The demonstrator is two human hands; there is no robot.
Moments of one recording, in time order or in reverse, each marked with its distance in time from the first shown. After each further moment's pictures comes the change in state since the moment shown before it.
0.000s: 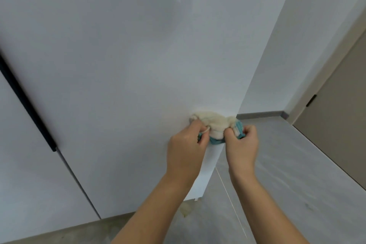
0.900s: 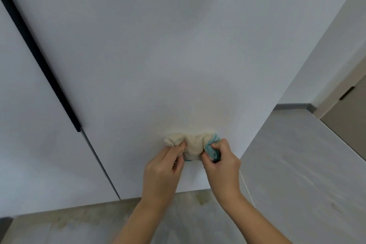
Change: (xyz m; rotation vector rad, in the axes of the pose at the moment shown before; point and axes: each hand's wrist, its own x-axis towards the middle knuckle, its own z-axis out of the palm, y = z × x) left_hand -0.070 -0.110 -0.056 0.227 0.046 0.148; right_hand -0.072 0.079 0.044 -0.169 -0.413 -0.339
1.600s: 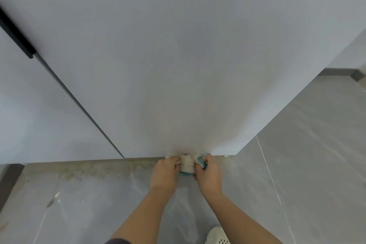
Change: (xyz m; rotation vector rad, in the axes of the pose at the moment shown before) left_hand -0.175 -0.087 0.091 0.248 -0.837 -0.730; right_hand -0.114 0.196 0.077 -0.224 -0.349 0.574
